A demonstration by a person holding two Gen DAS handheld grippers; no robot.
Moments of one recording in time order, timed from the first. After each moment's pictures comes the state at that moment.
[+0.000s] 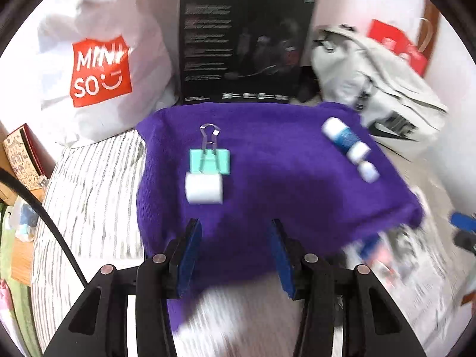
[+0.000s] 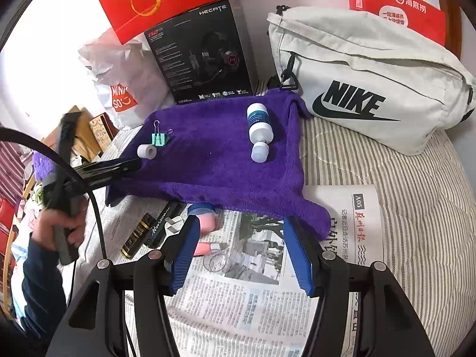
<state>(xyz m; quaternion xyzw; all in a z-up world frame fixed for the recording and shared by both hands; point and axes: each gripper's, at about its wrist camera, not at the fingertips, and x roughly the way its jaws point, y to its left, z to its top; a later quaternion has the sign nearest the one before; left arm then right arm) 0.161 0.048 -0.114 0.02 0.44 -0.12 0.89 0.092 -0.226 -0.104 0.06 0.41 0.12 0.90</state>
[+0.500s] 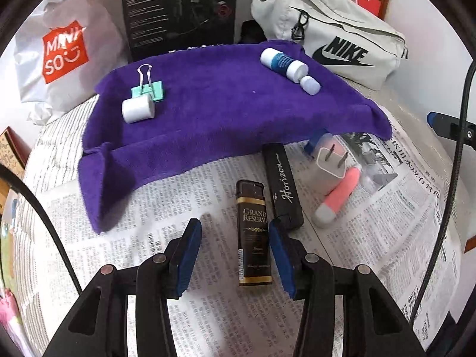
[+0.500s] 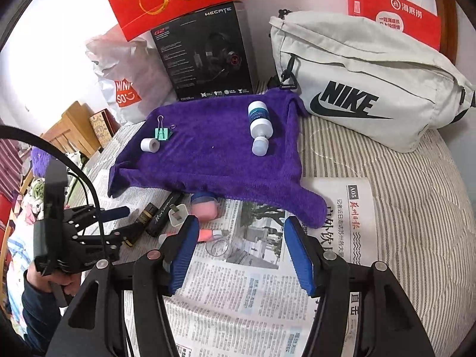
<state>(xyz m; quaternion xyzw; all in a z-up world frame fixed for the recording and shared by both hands) 0.091 0.007 -0.153 0.08 0.48 -0.17 0.86 0.071 -0.224 -0.101 0.05 0.41 0.12 0.90</state>
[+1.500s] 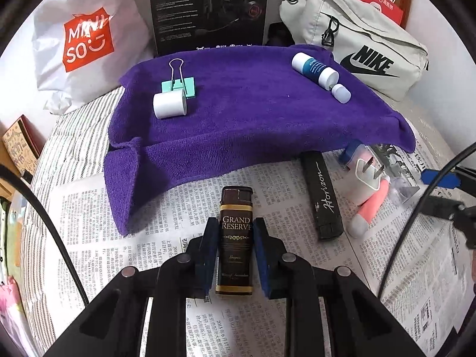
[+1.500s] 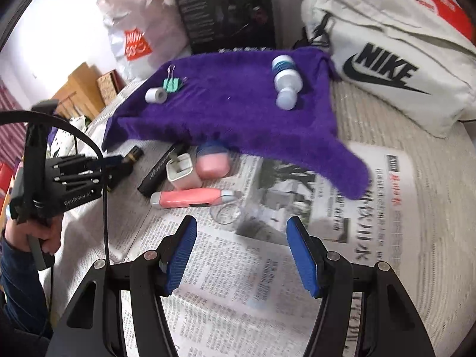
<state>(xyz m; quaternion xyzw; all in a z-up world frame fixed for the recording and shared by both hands) 0.106 0.027 -0.154 0.07 0.48 -0.13 0.87 0.082 -0.191 -0.161 0.00 0.46 0.16 0.87</state>
